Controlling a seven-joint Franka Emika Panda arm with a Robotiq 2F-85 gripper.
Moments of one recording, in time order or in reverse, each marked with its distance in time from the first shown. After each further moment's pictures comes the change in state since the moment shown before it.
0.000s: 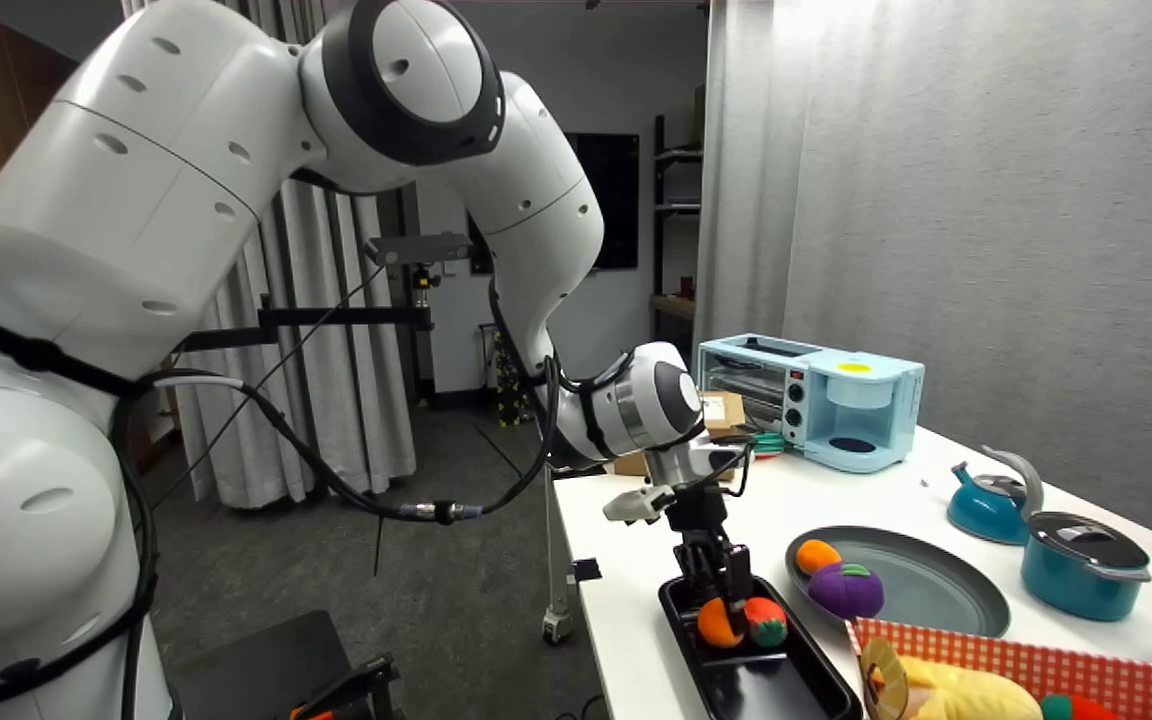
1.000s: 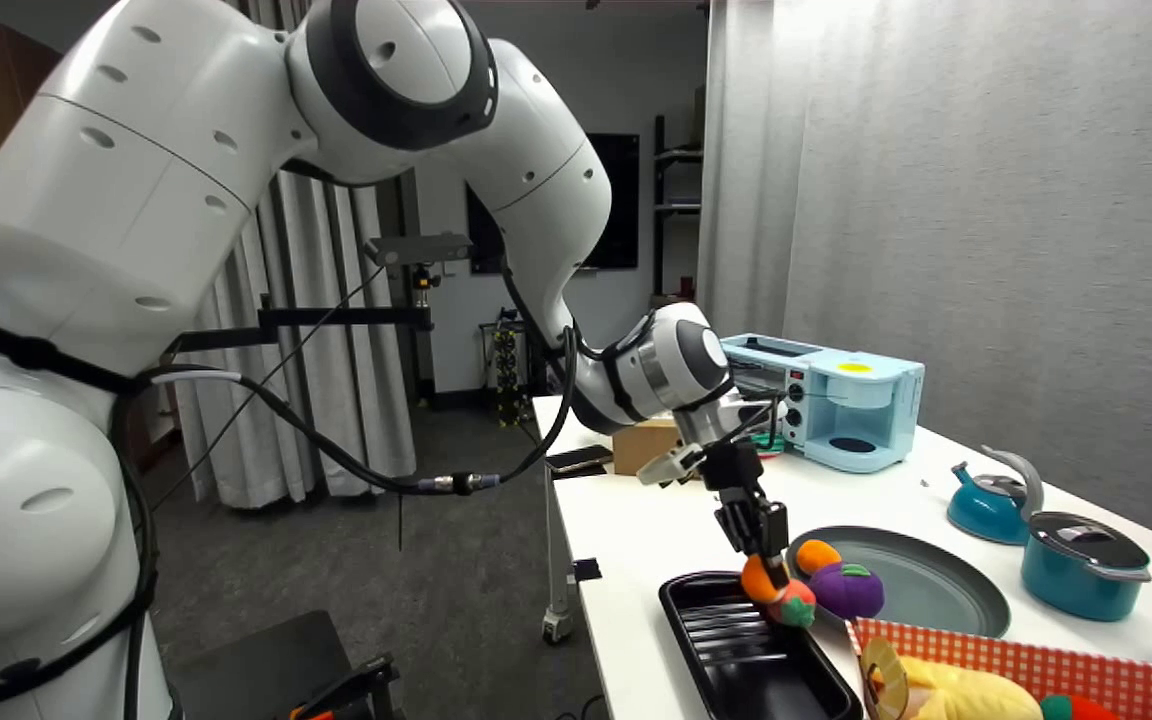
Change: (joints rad) arm 0.001 -0.032 -0.033 0.100 0.000 -0.060 0.030
